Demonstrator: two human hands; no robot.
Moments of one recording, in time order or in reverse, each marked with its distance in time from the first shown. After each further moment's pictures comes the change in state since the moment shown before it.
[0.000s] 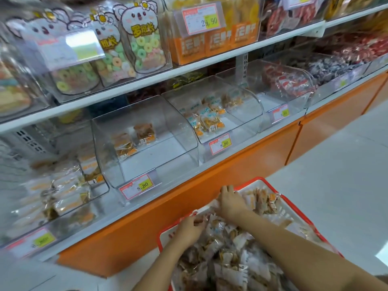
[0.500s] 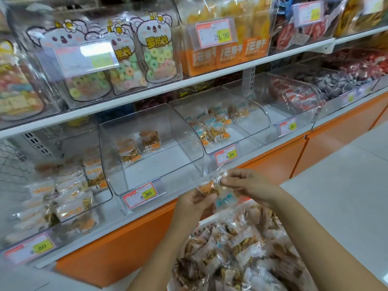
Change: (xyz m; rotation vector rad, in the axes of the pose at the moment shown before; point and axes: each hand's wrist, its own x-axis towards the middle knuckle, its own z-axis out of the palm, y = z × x) left_hand -0.053 0.089 -0.054 -0.741 0.210 0.294; right_hand -0.031 -0.007 -0.136 1.166 -0.310 -0.233
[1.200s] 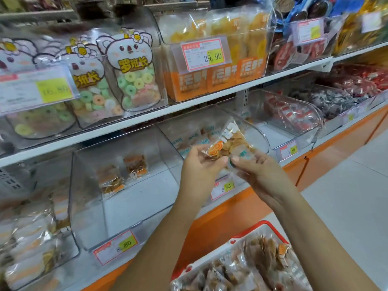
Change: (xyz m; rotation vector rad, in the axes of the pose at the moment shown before) left_hand 0.086 0.116 0.048 -0.031 0.044 0.333; right_hand 0.028 -0.081 -0.027 0.407 0.306 -0.346
